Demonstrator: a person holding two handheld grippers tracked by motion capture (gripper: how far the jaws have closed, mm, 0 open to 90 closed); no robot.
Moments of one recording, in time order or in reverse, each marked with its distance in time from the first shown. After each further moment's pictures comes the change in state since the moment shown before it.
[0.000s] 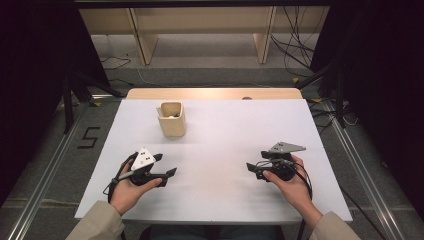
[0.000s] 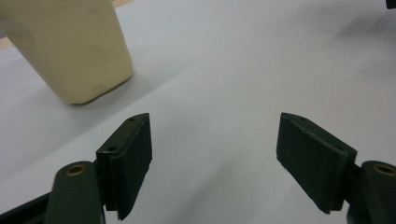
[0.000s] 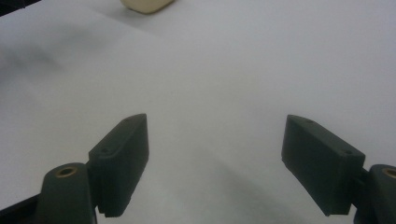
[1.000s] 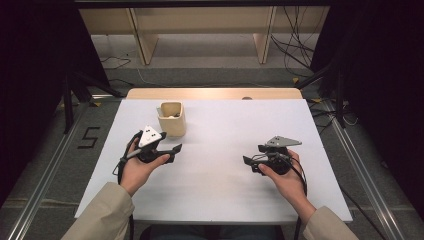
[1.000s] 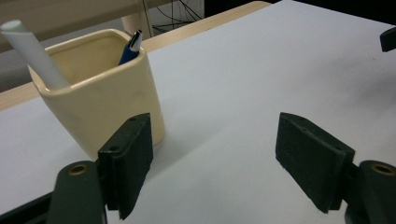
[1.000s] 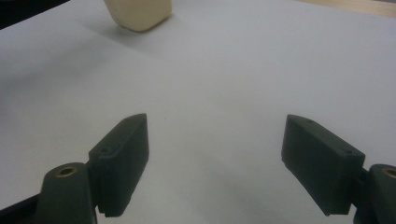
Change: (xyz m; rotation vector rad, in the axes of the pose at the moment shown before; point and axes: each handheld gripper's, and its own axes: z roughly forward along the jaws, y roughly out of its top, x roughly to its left) left arm 0.015 0.054 0.021 -0.073 0.089 -0.038; right arm 0.001 0.017 0.010 -0.027 -0.028 0.012
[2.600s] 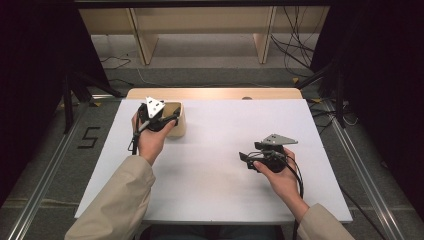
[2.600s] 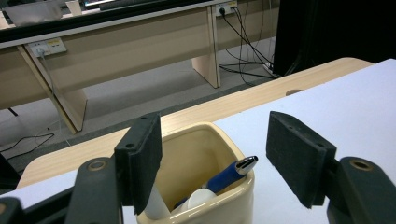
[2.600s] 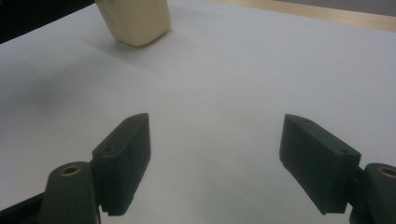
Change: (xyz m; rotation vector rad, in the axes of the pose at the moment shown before) left arm 0.034 0.056 0.049 -0.155 0.286 -0.033; right arm 0.007 0.007 0.009 -0.043 -0.019 0.015
